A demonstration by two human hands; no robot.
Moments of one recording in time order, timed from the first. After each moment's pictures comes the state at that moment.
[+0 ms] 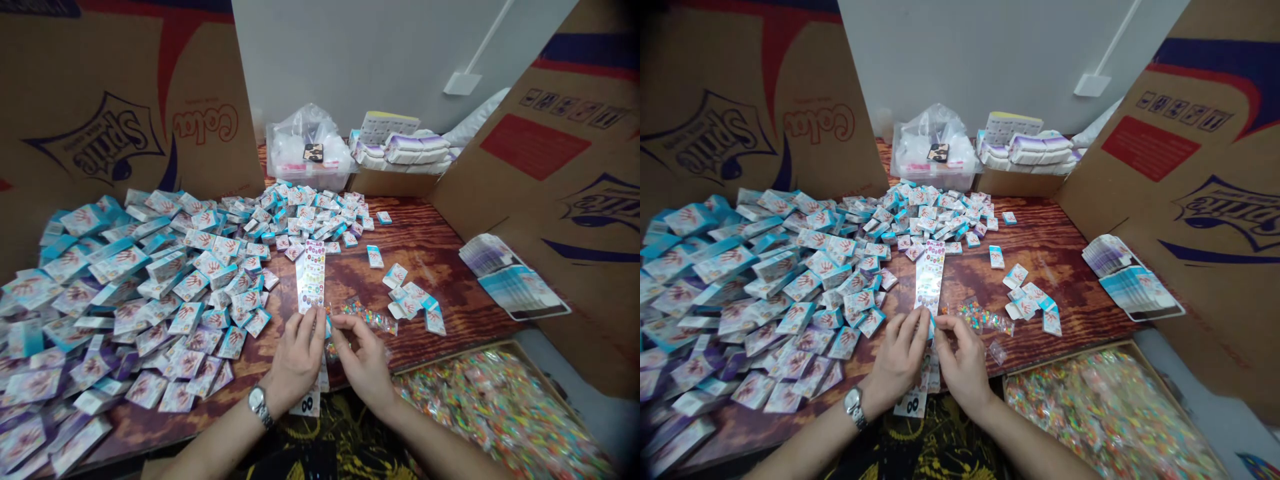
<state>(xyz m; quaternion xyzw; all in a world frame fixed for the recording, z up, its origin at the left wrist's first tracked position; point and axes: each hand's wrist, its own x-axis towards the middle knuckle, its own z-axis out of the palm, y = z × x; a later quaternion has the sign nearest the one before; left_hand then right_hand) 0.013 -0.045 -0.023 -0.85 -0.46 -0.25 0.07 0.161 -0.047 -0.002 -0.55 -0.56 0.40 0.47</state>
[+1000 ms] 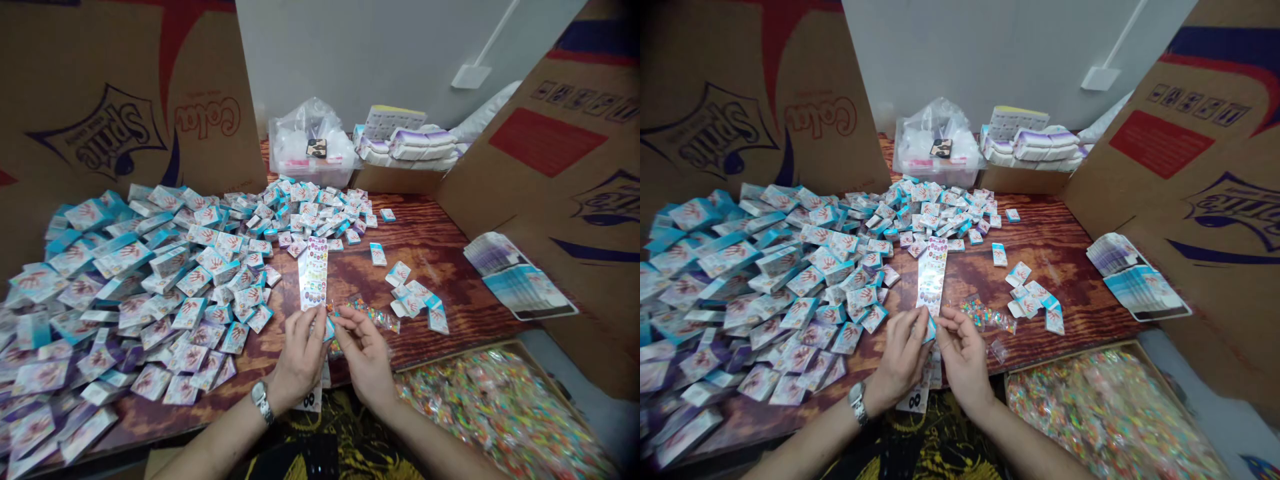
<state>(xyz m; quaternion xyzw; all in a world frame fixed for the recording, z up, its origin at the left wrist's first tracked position) 0.016 -0.046 -0.021 -0.83 -0.43 -0.35 -0.03 0.150 -0.055 -0.005 -0.54 -0.46 0.48 0.52</state>
